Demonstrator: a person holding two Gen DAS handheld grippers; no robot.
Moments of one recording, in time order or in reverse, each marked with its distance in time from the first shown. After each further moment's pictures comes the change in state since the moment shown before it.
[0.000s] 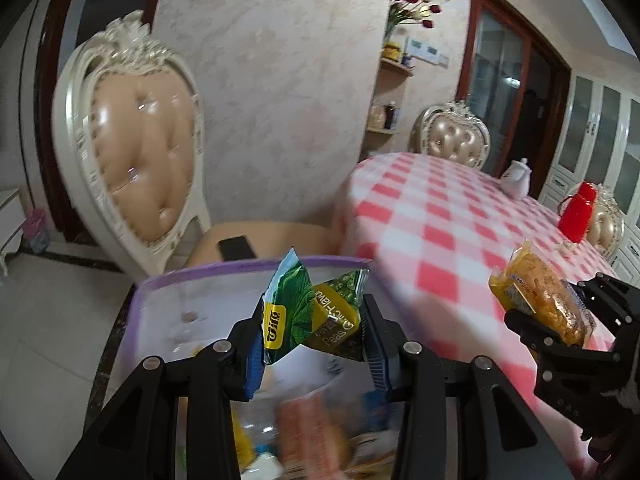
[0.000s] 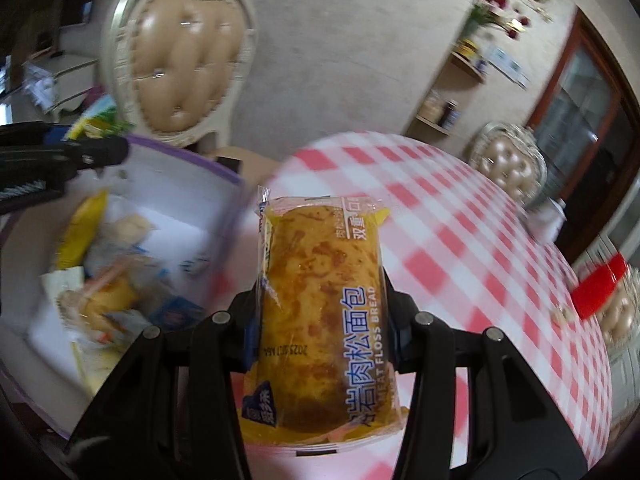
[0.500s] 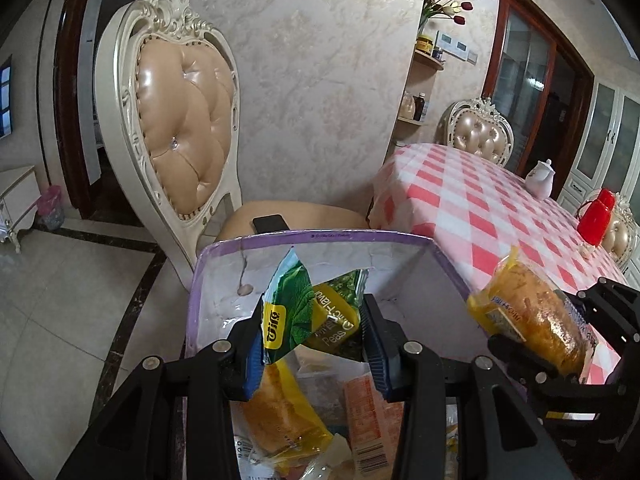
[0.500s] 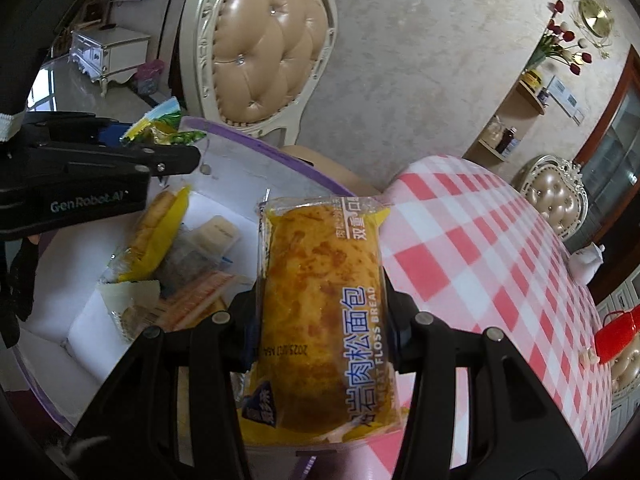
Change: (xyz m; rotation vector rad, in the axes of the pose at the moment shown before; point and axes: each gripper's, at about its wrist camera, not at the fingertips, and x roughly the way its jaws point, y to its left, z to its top) left arm 0.004 0.053 -0.016 -0.049 0.042 0.043; right arm 0.009 0.085 0.022 -0.123 0.006 0.125
